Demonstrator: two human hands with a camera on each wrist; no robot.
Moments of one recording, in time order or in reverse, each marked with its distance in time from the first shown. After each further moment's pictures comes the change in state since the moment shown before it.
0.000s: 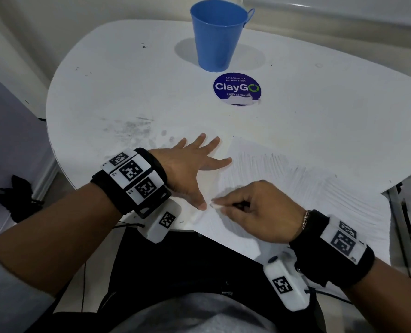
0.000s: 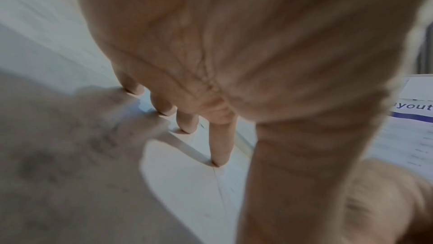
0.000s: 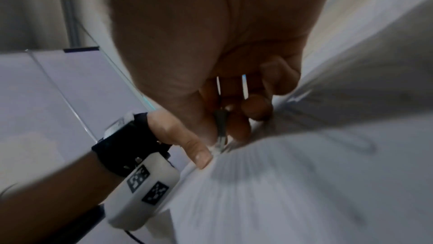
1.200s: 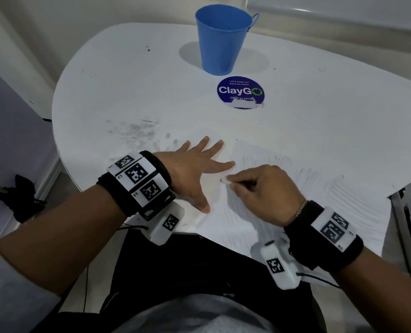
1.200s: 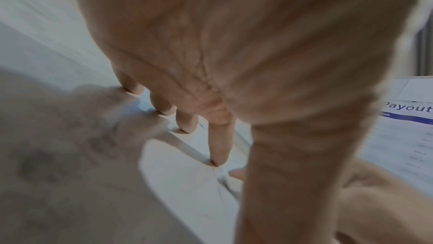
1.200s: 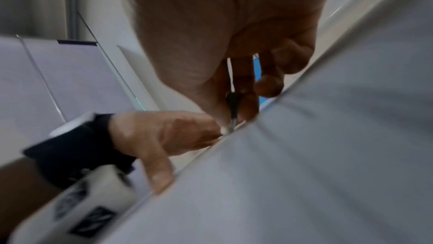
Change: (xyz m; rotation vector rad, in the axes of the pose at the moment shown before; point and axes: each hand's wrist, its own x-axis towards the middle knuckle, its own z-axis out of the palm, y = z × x) left_hand -0.003 0.003 -0.001 0.001 0.006 0.004; right_hand 0.021 0.010 -0.006 -0.024 0.251 0.130
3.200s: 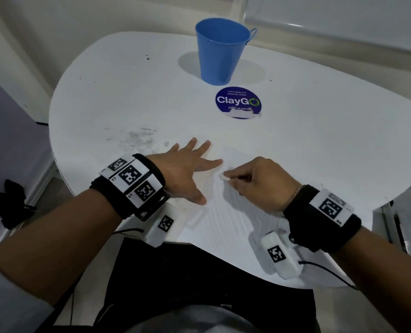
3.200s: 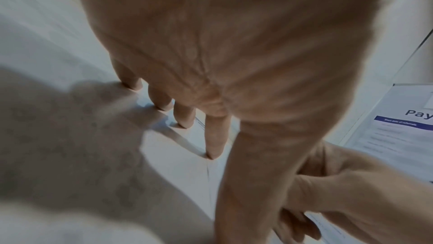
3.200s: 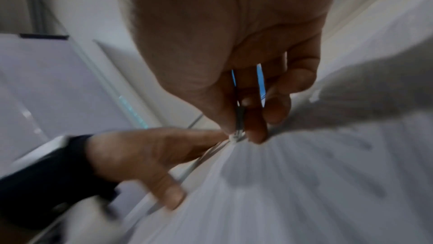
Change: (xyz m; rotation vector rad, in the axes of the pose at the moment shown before) left_hand 0.004 -0.021 -0.004 -0.095 0.076 -0.059; right_hand 0.033 -0.007 -0.021 -0.030 -0.164 0.076
